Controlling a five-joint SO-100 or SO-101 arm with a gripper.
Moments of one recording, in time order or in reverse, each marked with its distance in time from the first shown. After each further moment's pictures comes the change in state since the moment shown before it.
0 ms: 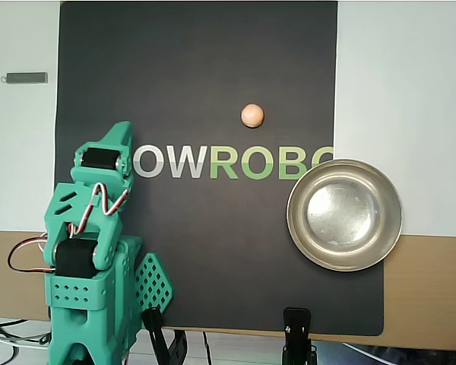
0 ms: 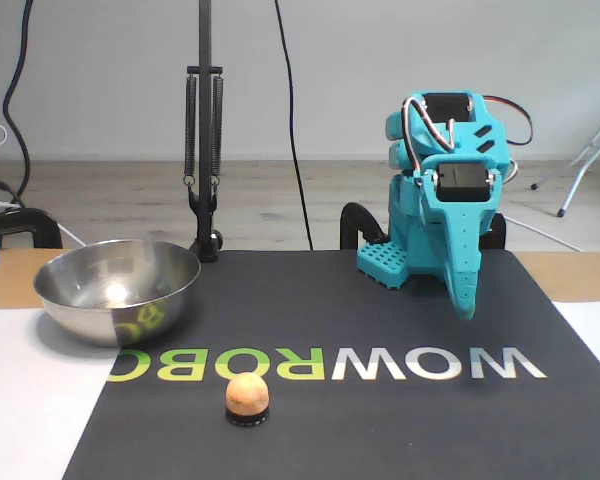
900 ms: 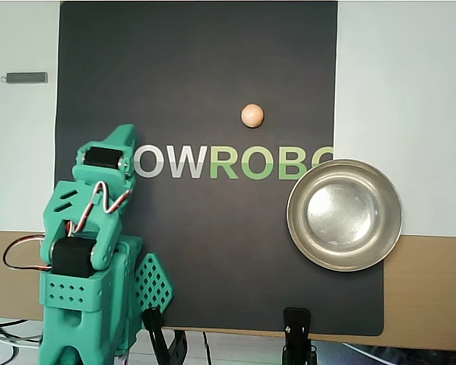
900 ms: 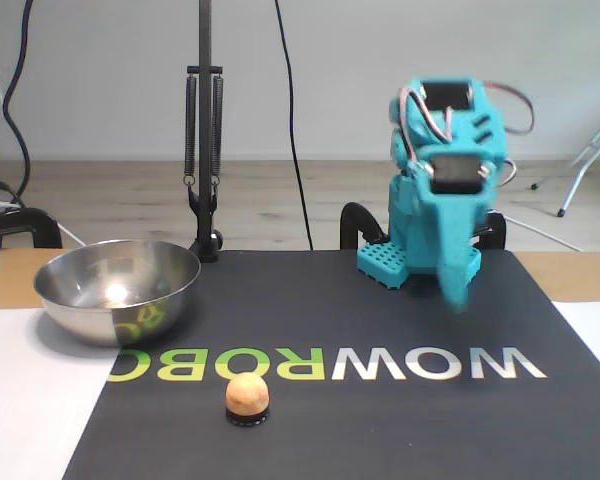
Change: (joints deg) arm 2.5 -12.2 -8.5 0.4 -0.3
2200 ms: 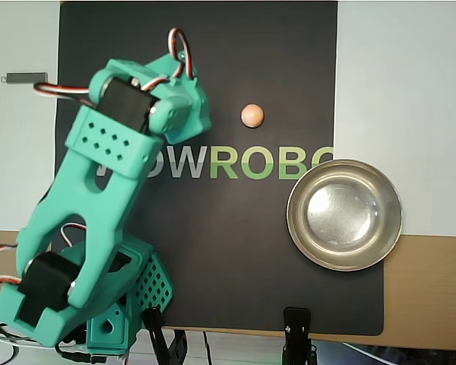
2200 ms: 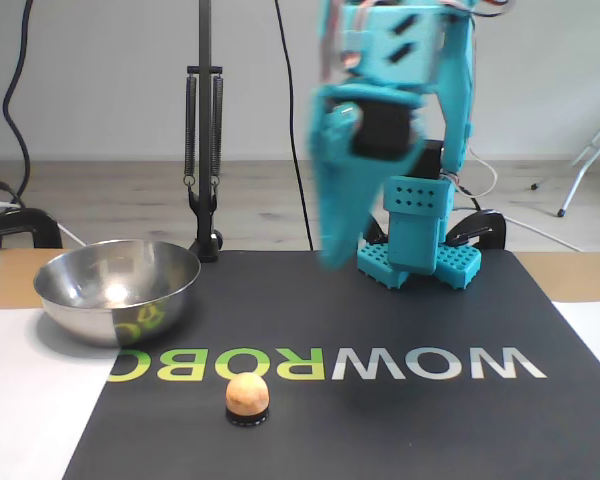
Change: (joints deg) arm 19.7 -85.8 -80.9 29.5 -54.3
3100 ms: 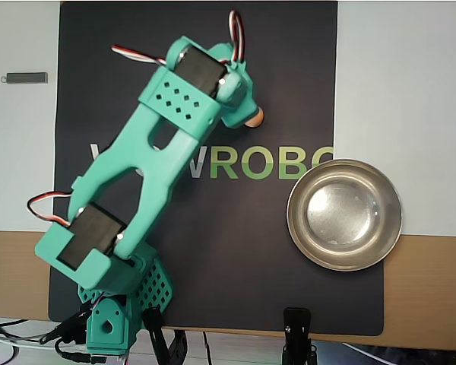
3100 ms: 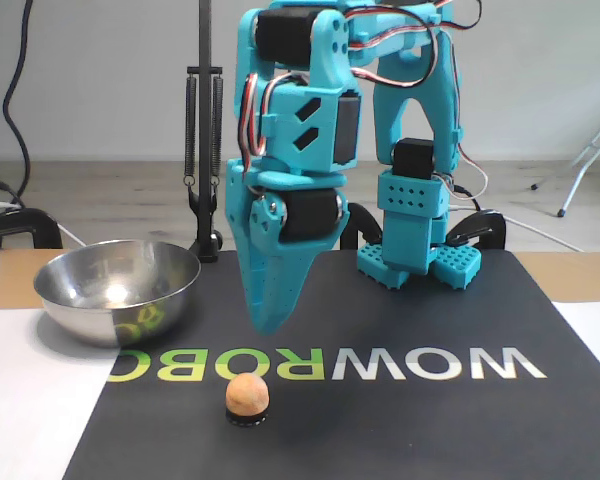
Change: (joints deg) arm 6.6 -21.2 -13.8 0.0 -13.7
